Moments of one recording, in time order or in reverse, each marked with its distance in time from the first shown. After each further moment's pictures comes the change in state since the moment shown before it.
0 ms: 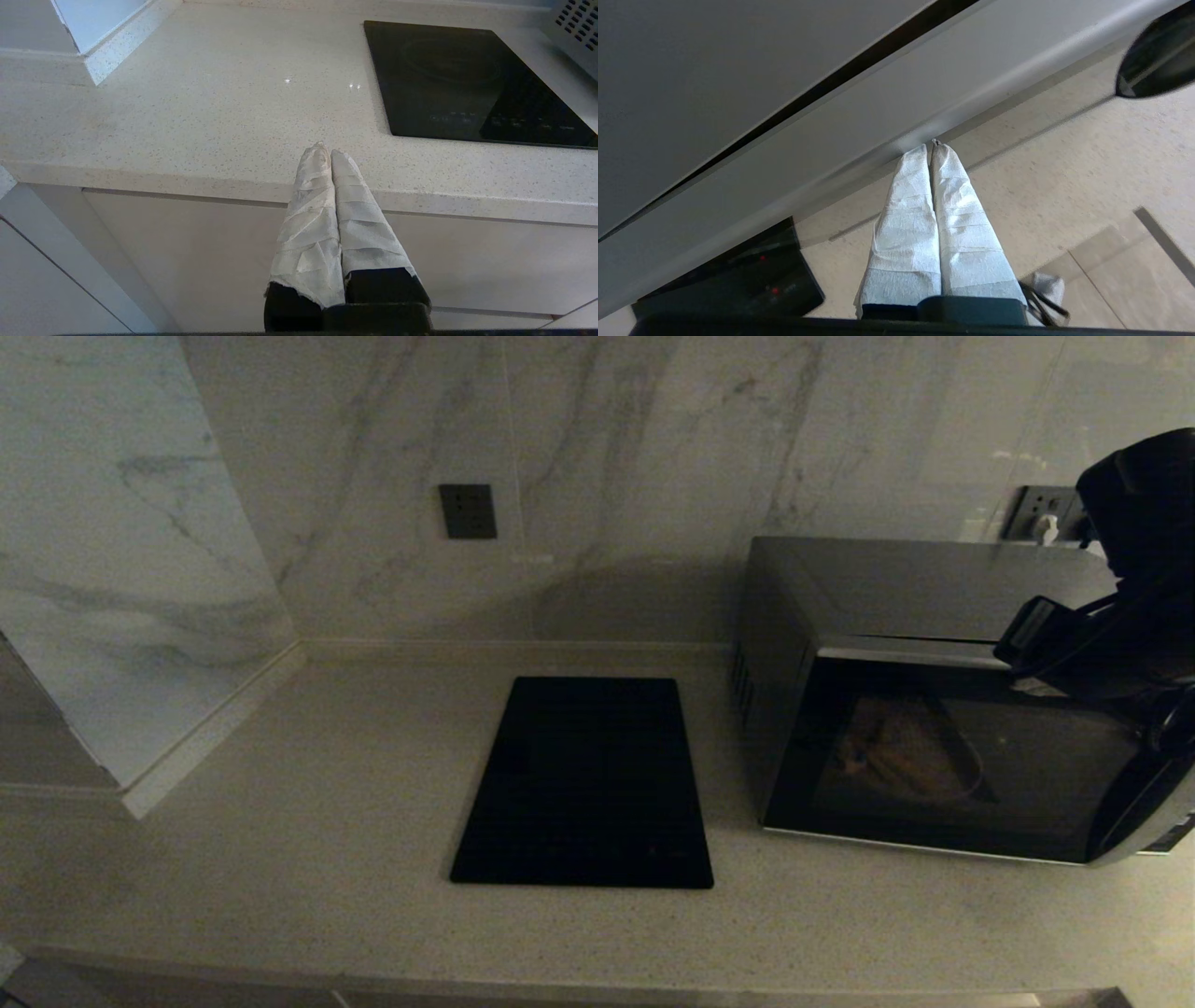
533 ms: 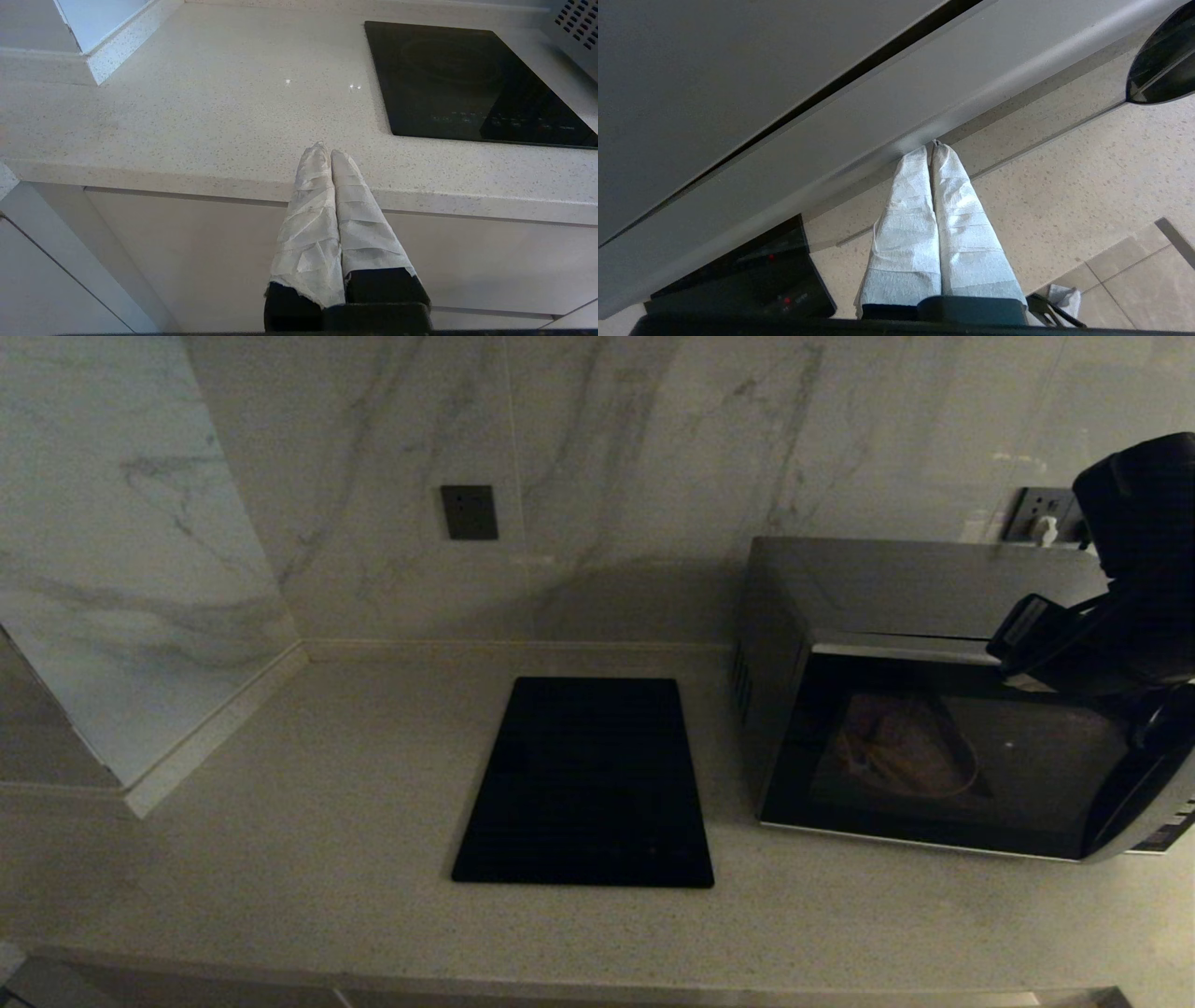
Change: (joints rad) left arm 0.000 0.000 0.000 0.000 0.000 0.000; right arm -0.019 0.009 0.019 -0.064 0.003 -0.001
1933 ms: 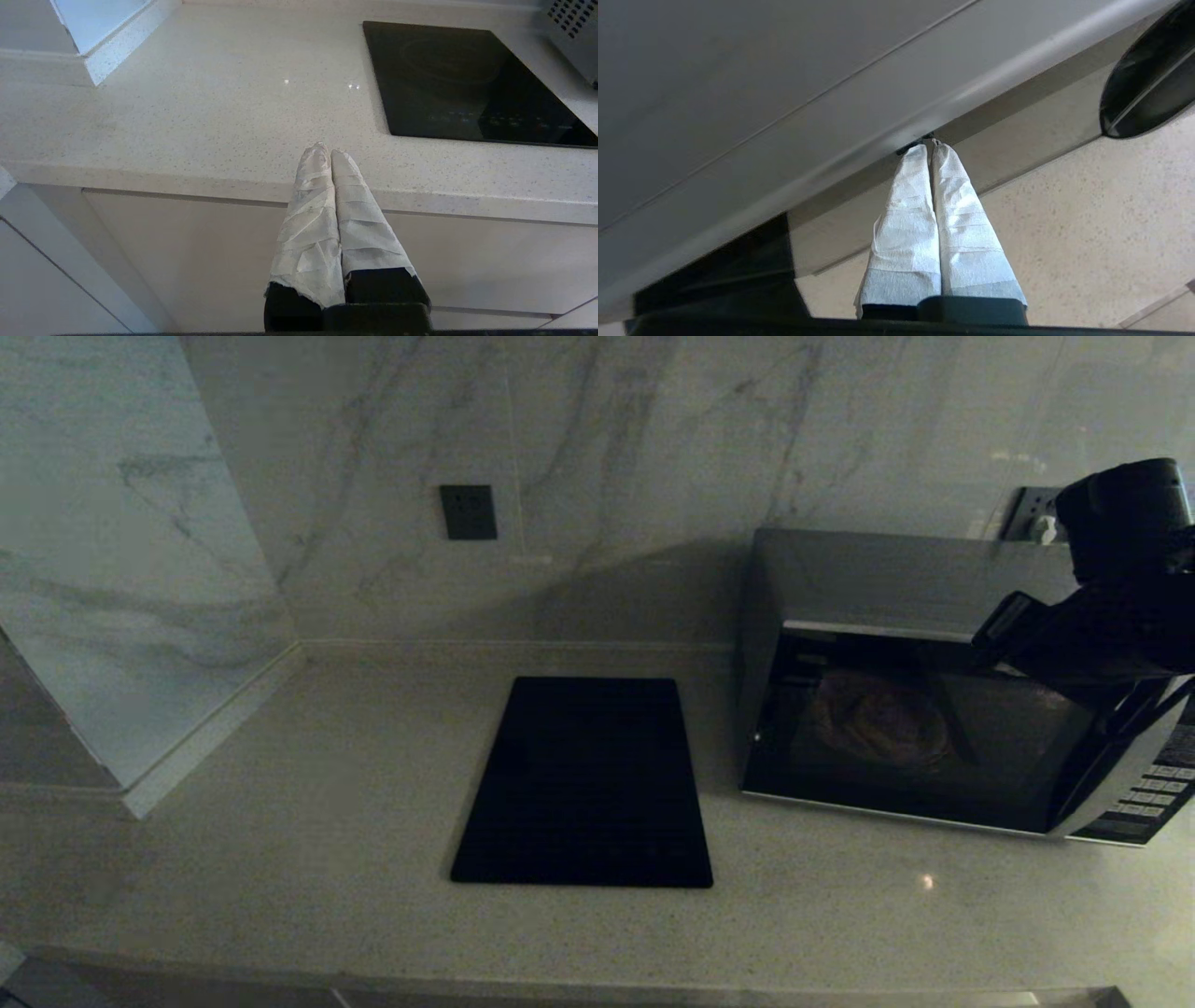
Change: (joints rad) left arm 0.000 0.000 0.000 0.000 0.000 0.000; right arm -0.057 0.065 0.060 -0.231 -0.004 -0.064
